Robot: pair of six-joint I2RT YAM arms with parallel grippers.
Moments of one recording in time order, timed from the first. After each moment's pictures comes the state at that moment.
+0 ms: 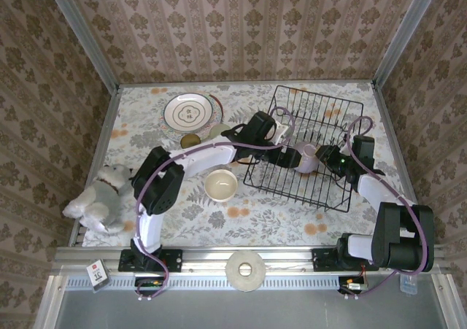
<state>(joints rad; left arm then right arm) -0.91 1.99 1.51 -0.27 0.53 -0.45 -0.18 1.28 0.53 0.00 -0.49 0.66</state>
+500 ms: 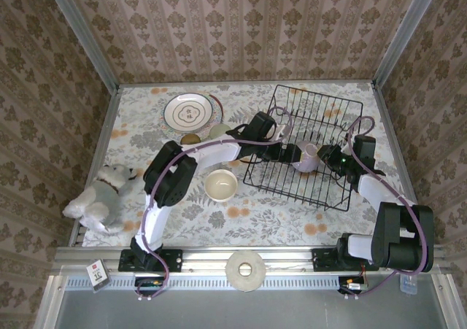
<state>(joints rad) -0.87 2.12 1.55 -0.17 0.59 -0.62 -0.19 1.28 0.53 0.02 -0.49 0.68</state>
